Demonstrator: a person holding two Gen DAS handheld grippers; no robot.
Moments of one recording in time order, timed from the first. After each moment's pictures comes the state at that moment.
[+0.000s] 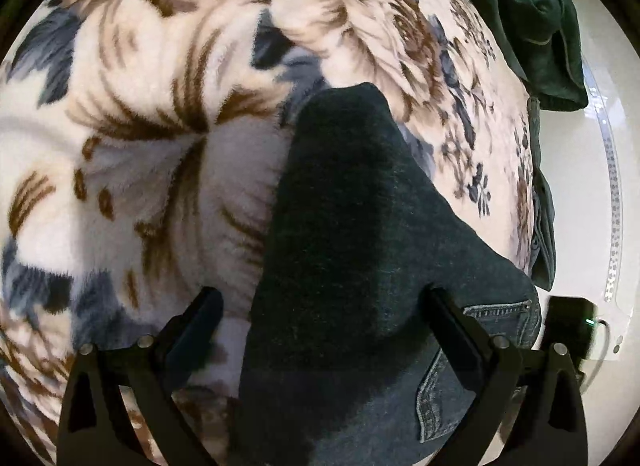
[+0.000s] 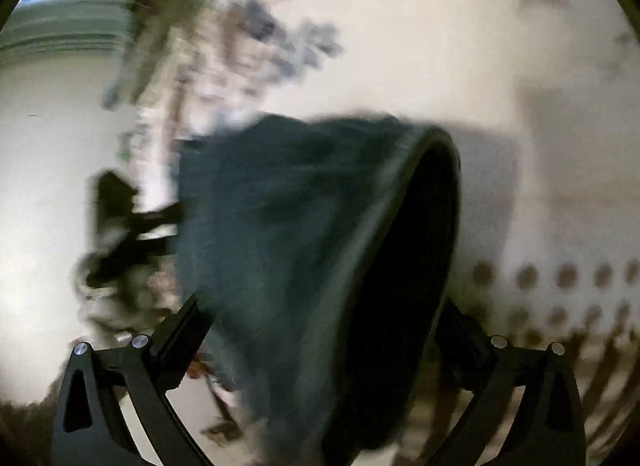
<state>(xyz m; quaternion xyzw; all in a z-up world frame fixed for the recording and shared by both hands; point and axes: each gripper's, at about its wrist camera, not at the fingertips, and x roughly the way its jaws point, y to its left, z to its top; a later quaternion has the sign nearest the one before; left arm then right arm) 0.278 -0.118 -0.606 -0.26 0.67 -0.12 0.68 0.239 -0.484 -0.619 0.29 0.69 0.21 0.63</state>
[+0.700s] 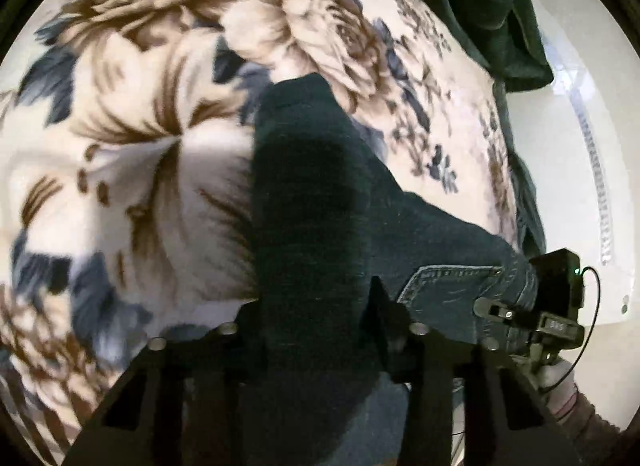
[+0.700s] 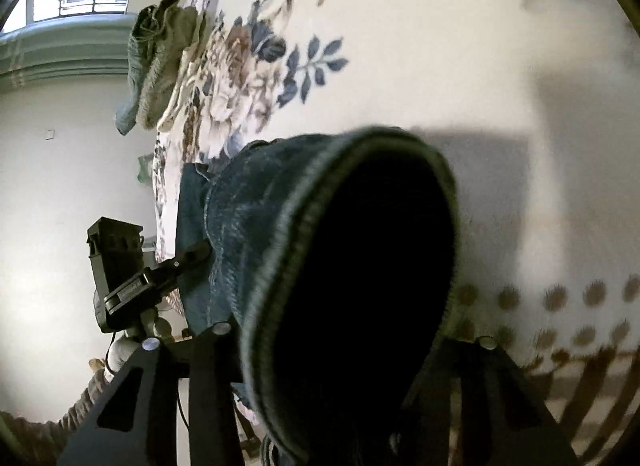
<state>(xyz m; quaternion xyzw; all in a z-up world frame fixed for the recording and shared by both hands) 0.255 -0.125 -0.575 -0.23 0.63 -0.17 0.72 0.244 -0.482 -0.610 0.34 0.65 0.22 0.65</state>
